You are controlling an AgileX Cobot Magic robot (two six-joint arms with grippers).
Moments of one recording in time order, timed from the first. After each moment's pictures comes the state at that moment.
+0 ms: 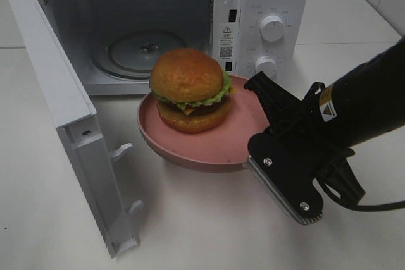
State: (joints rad) left arm 0.00 -0.01 -0.50 -0.07 1.04 0.02; right arm 0.68 1.43 -0.71 -0.10 0.33 -1.53
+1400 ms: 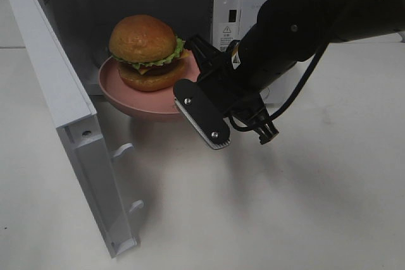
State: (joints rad) left arm 0.00 -0.01 -0.50 -0.07 1.04 0.02; right arm 0.68 1.78 -1.11 -0.13 0.33 -1.54
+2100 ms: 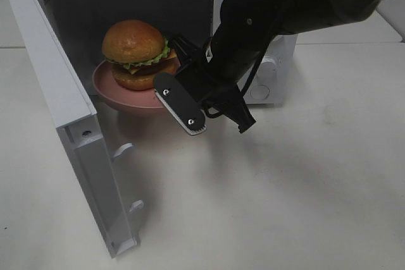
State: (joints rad) left arm 0.00 -0.01 -0.50 -0.07 1.04 0.02; right arm 0.68 1.94 -1.30 -0.14 0.41 -1.54
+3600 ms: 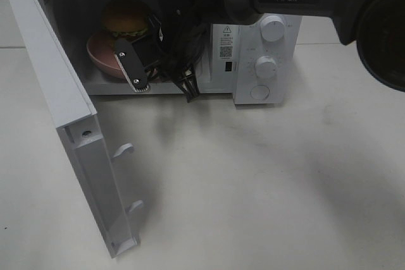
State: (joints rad) left arm 0.00 -0.01 -0.50 -0.07 1.04 0.02; right arm 0.68 2.34 -1.92 -0.25 0.59 -1.27
